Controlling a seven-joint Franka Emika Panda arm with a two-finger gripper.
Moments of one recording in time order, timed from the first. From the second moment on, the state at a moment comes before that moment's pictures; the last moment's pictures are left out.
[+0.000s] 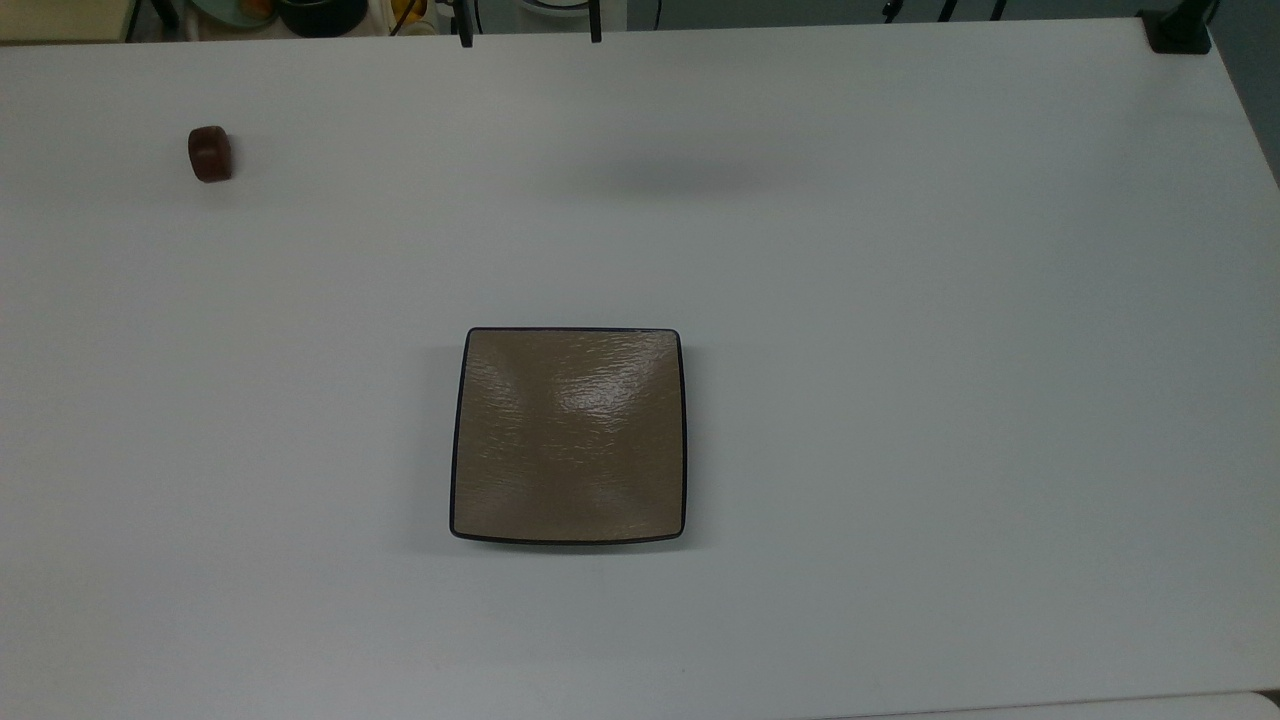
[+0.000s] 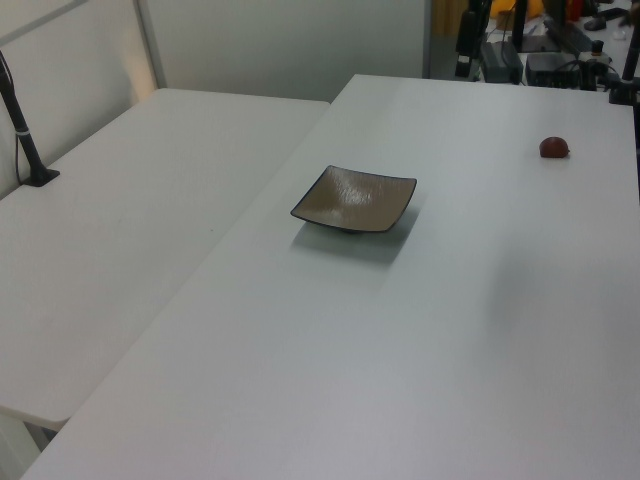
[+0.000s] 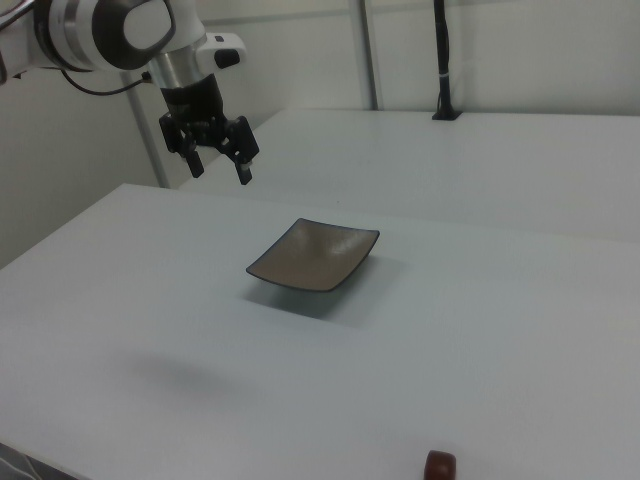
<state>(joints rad) 0.11 0.01 0.00 -1.57 0.02 1.69 -0.02</state>
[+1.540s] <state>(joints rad) -0.12 0.01 -0.23 -1.73 -0.03 1.68 -0.66</state>
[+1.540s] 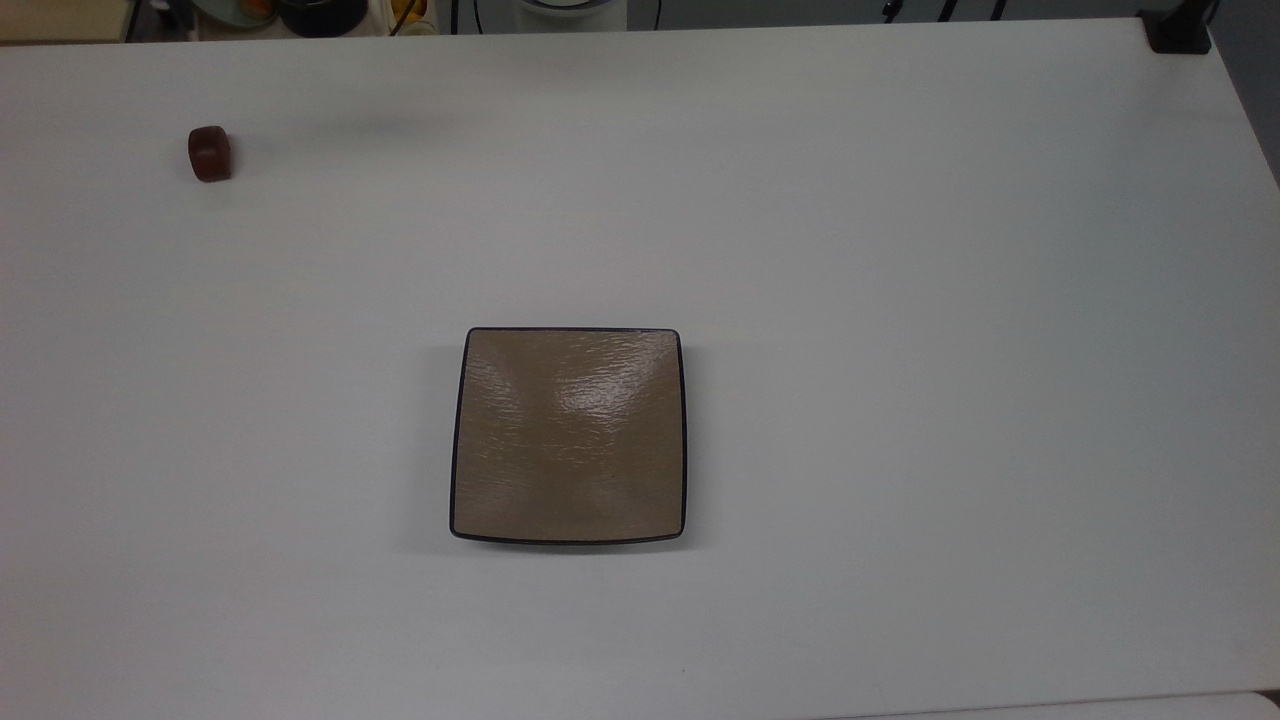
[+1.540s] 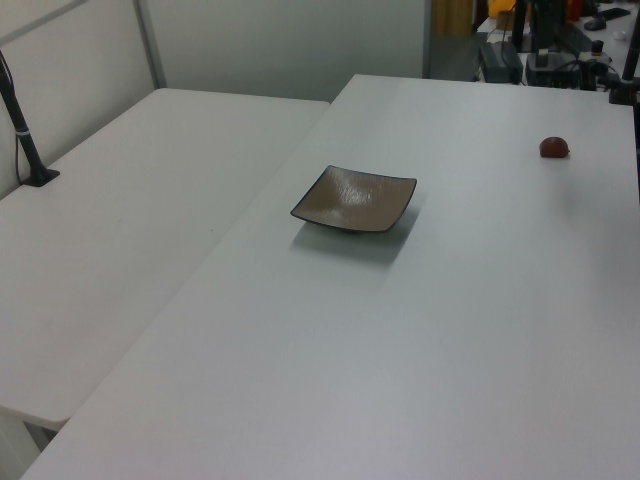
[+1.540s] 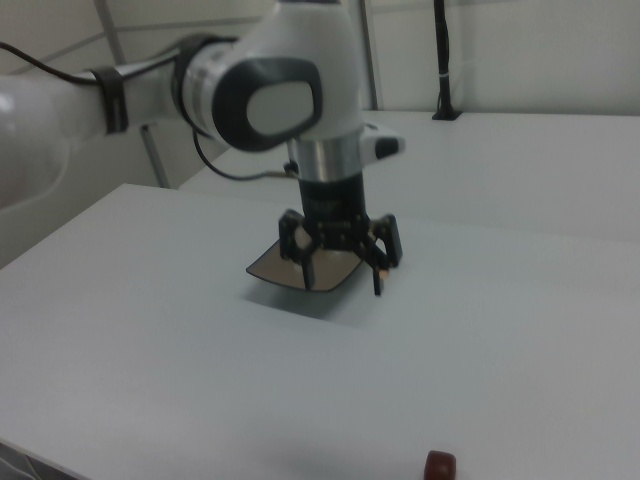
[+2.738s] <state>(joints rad) -0.21 0.11 -0.34 -2.16 -0.15 2.32 -0.77</state>
